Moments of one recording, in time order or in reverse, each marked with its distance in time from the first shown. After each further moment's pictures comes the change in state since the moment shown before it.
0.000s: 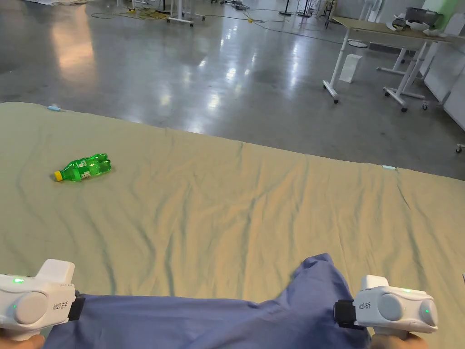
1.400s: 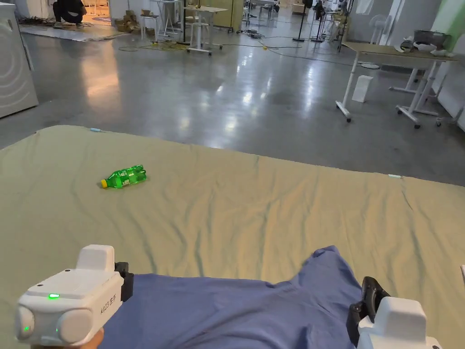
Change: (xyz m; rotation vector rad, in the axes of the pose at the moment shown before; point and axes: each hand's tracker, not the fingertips) left arm 0.020 -0.067 0.147 0.366 -0.013 0.114; right arm -0.123 -0.180 0.267 0.951 -0.115 0.070
